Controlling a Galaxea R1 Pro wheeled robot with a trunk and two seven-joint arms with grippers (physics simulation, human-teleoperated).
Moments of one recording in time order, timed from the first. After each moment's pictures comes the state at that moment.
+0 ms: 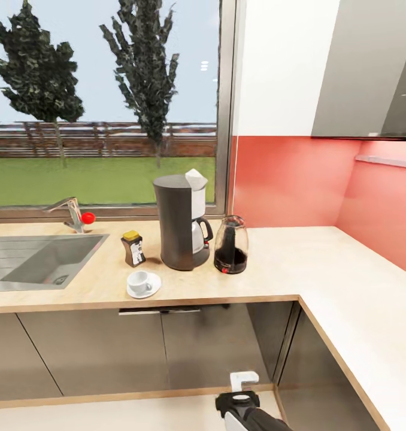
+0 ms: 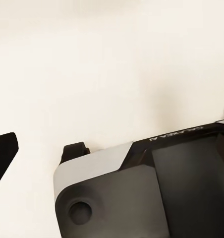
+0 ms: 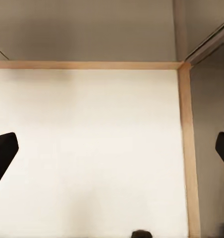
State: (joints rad) left arm -0.30 -0.07 -0.67 -0.03 0.48 0.00 -0.06; right arm -0.48 0.10 0.91 -0.53 -0.86 0.25 -0.57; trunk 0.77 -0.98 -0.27
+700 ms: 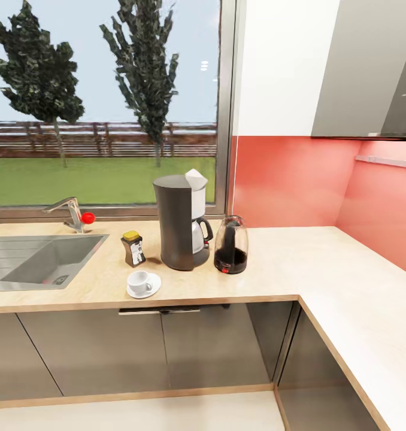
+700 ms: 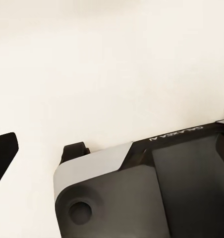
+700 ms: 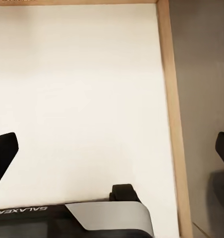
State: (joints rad) left arm -0.30 -0.07 -0.67 -0.03 0.48 0.00 -0.06; right arm -0.30 0.10 0.90 -0.15 -0.85 -0.14 -0.34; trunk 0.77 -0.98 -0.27
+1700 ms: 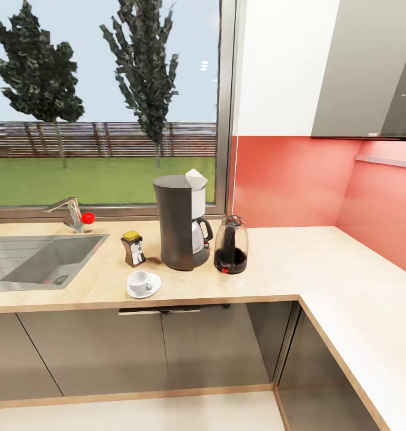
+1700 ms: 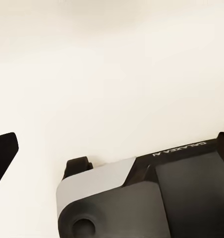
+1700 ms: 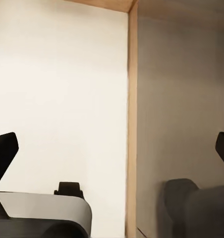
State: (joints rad) left arm -0.30 -0.06 -0.67 -0.03 0.49 -0.07 -0.06; right arm -0.19 0.07 0.92 0.04 -0.68 -0.42 -0.32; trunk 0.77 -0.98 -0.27
